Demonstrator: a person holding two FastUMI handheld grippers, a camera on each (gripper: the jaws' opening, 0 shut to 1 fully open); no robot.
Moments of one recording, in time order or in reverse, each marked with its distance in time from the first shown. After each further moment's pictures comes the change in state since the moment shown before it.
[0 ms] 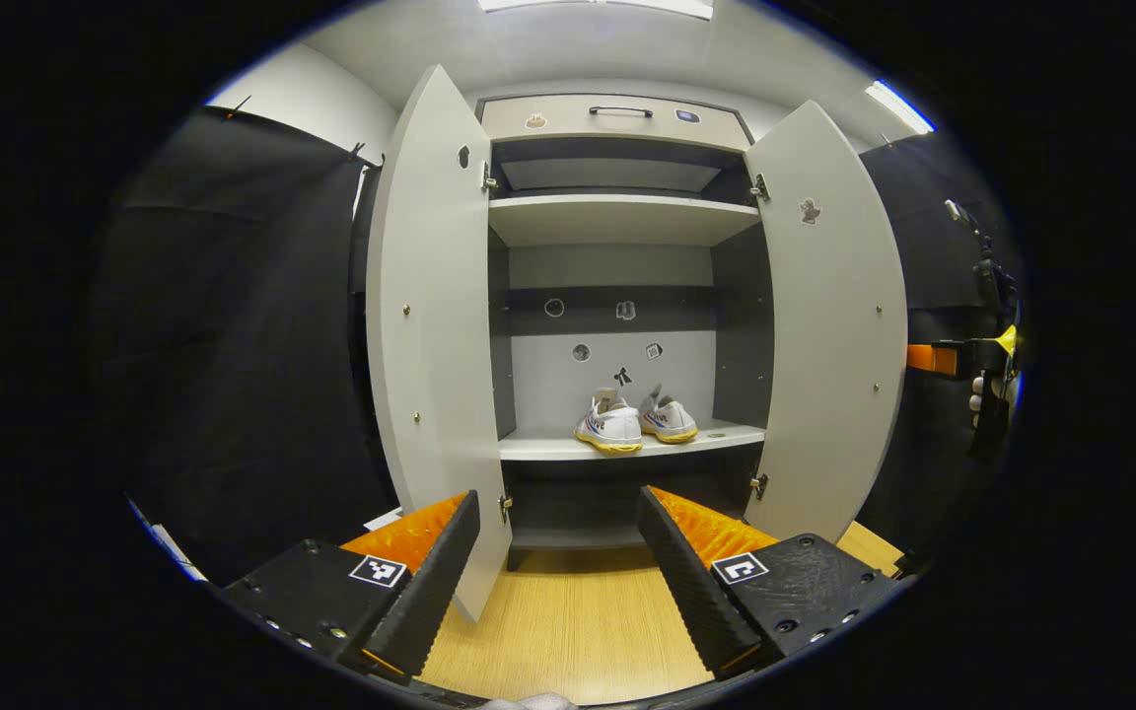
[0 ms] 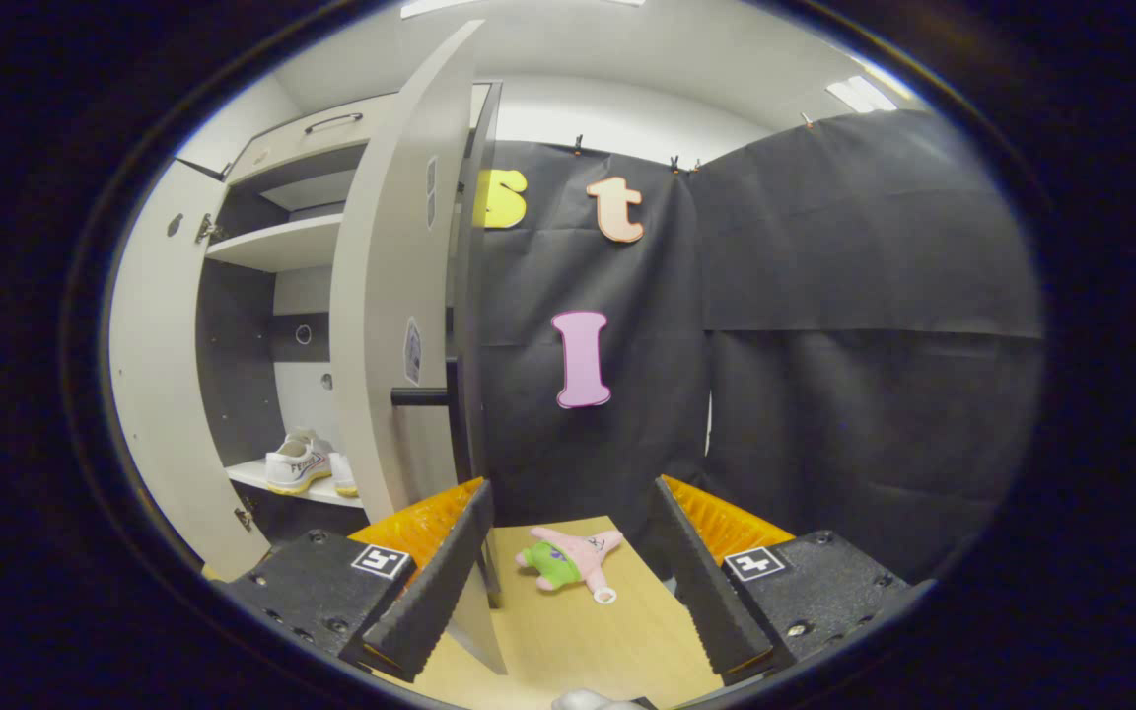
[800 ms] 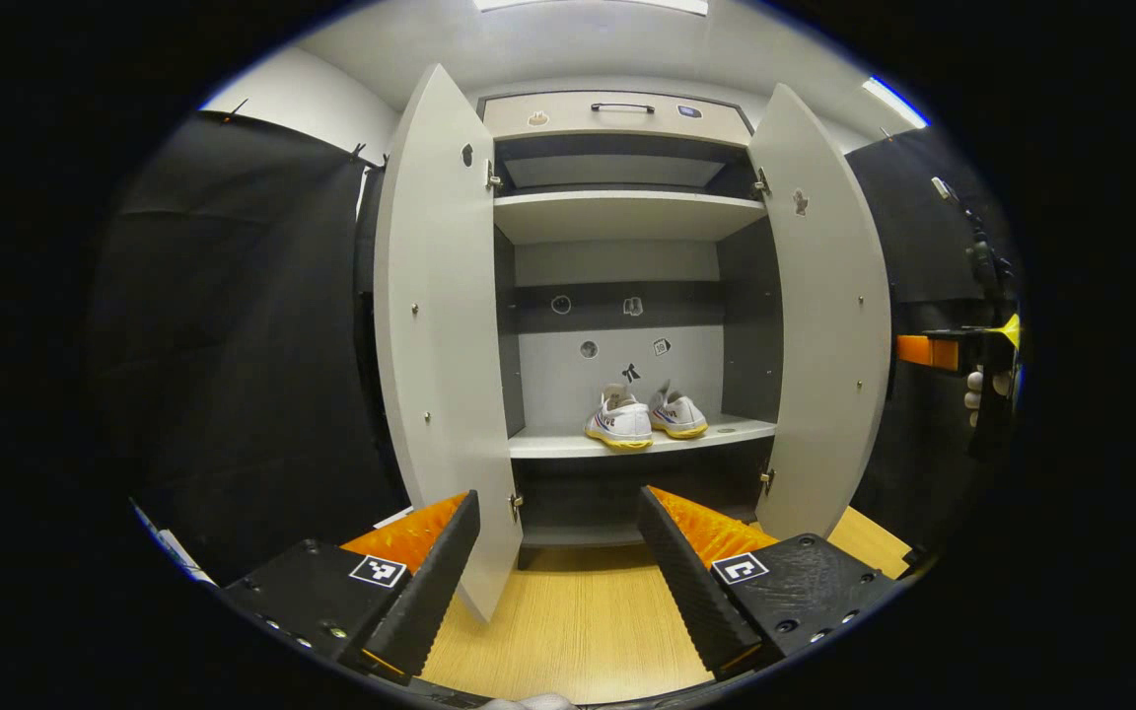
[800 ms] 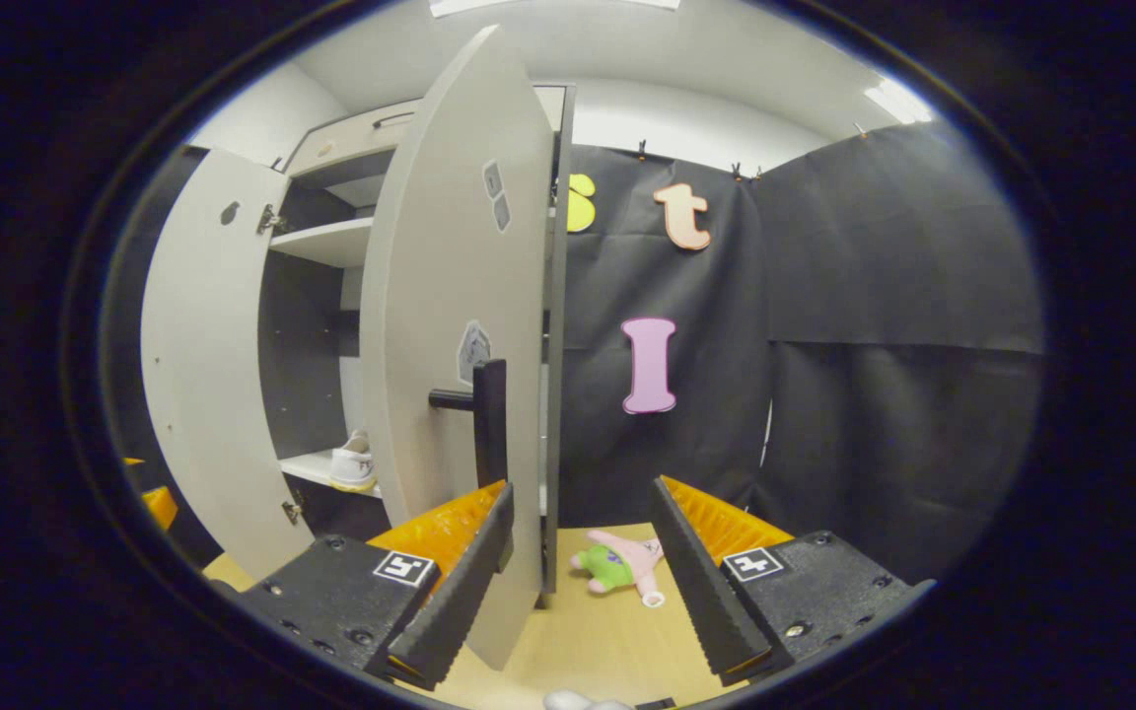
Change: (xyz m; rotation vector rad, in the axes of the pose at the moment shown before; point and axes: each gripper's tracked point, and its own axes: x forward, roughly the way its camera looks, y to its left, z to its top) left arm -0.002 0.009 -0.002 0.025 0.011 0.017; right arm -0.011 0.080 -0.002 -0.041 -0.005 0.178
